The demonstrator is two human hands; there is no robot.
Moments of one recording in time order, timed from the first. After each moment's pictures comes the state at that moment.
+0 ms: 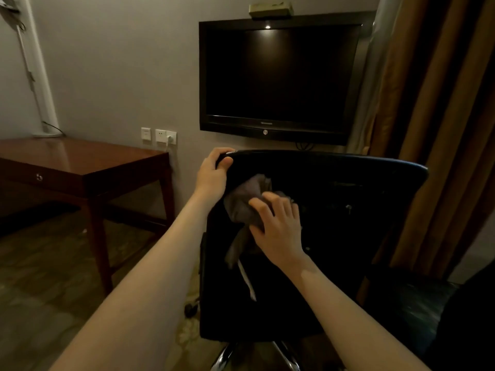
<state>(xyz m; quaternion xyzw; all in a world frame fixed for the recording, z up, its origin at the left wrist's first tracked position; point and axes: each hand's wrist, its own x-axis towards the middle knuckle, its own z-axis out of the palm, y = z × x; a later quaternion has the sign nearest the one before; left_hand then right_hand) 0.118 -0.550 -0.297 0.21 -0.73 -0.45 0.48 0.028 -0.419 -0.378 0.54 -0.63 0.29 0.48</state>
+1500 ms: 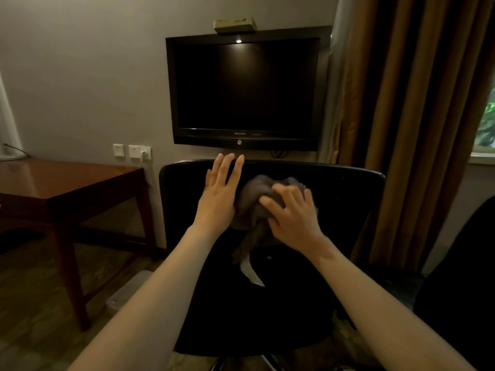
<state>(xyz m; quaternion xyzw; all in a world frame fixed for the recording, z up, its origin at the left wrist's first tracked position) 0.082 -0.498 -0.307 0.17 -0.90 0.00 0.39 -0.051 -0.373 -0.341 0.54 -0.59 0.18 0.57</state>
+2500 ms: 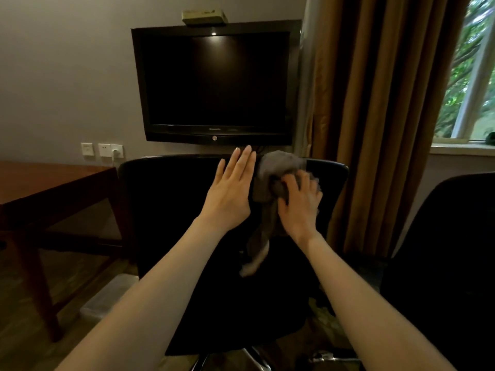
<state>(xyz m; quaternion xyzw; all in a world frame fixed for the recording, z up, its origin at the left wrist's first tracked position) 0.043 -0.428 -0.293 0.14 -0.93 0.03 0.33 -0.086 -0.333 -0.340 0.34 -0.80 0.32 0.38</state>
